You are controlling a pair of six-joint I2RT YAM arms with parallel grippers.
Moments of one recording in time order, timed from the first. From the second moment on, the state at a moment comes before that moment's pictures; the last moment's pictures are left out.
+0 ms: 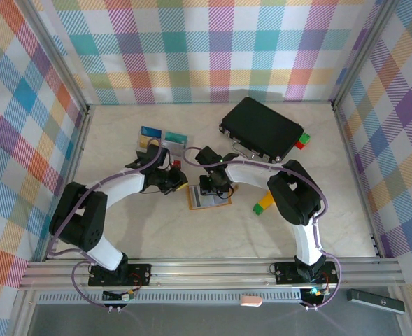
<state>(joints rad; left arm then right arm) -0.40 1.60 0.88 -0.28 0.44 -0.86 0.79 2.00 1.38 -0.64 -0.10 0.68</state>
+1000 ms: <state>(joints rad) -0.46 1.78 0.99 -0.33 0.45 -0.82 0.69 1.85 1.22 -0.67 0.12 0.70</state>
